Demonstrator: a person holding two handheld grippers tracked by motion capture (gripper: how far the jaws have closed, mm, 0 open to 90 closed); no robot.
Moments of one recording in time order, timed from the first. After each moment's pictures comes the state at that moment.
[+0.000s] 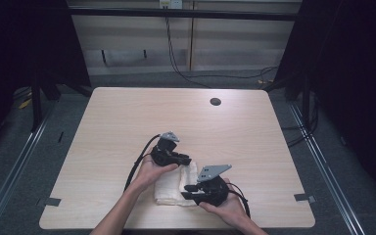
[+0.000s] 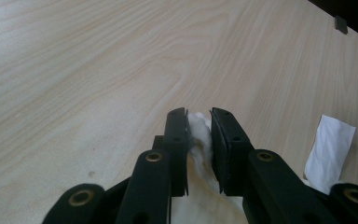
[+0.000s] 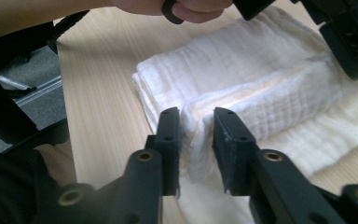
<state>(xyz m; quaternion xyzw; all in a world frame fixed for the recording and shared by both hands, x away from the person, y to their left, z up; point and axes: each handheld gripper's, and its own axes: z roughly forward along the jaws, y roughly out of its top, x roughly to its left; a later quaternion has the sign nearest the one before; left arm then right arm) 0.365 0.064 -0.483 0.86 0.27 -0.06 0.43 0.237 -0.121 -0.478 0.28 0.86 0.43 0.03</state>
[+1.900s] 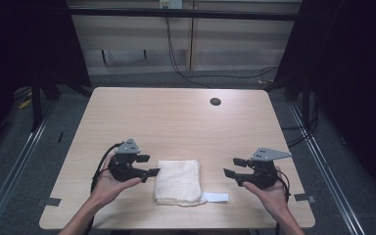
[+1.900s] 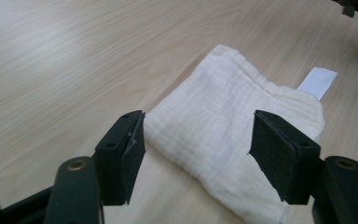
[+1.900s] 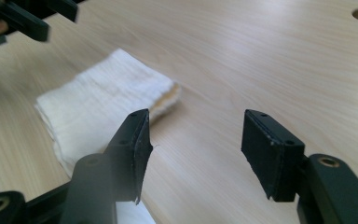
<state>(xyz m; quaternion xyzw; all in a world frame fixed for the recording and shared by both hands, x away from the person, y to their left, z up) 0.304 0.170 -0.436 0.86 0.28 0.05 0.43 0.246 -0.241 -0.440 0.39 0.78 0.46 0.13</state>
